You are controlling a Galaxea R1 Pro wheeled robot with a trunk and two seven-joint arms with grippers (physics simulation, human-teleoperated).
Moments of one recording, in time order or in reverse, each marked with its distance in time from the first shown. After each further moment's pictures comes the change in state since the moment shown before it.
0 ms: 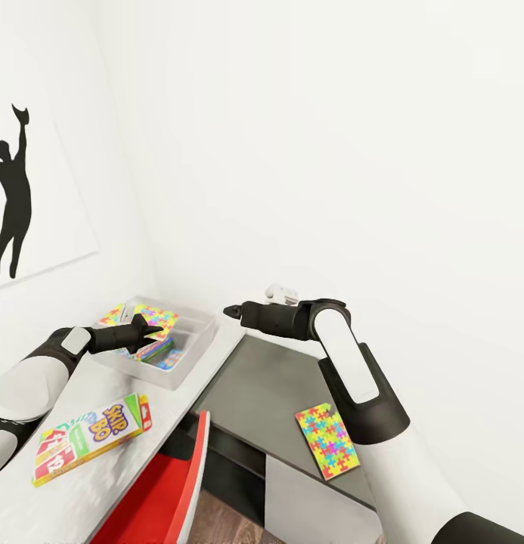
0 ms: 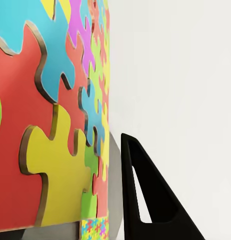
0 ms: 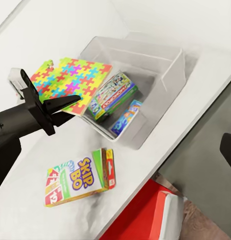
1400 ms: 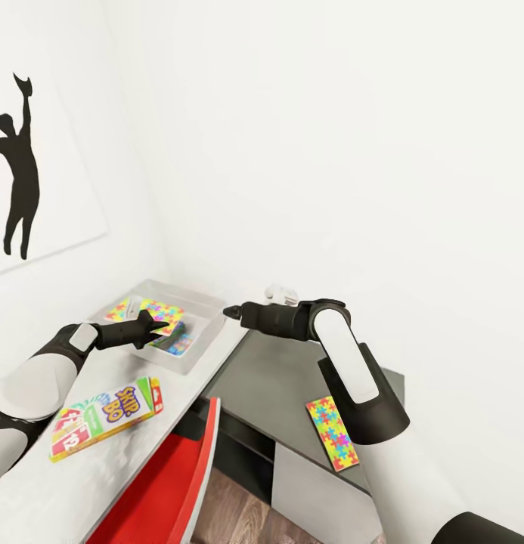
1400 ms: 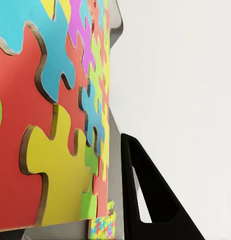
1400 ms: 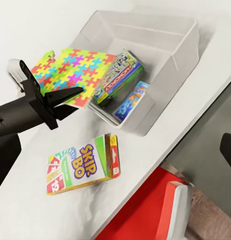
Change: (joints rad) left arm -0.004 -0.039 -0.001 -0.035 0.000 0.004 -0.019; right arm 0.000 0.000 0.000 0.002 0.000 0.004 0.000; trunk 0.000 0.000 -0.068
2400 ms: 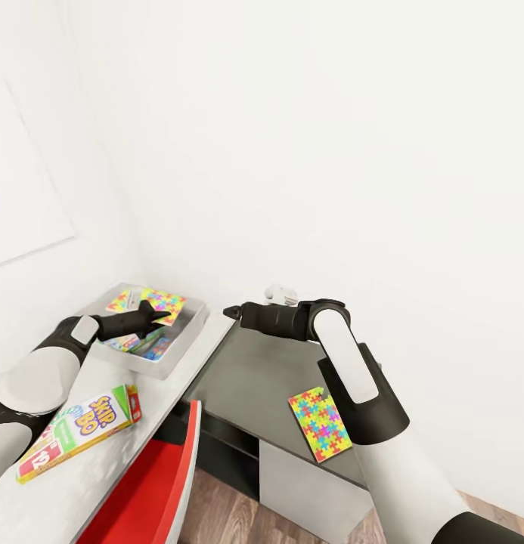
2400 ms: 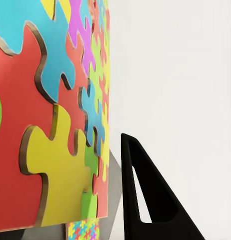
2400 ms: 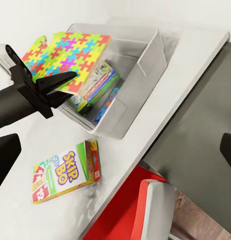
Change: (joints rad) left arm -0.025 -0.017 -0.005 -0.030 -0.001 -0.003 -0.044; right arm 0.000 0.000 0.001 0.002 0.002 -0.001 -0.001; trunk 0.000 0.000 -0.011
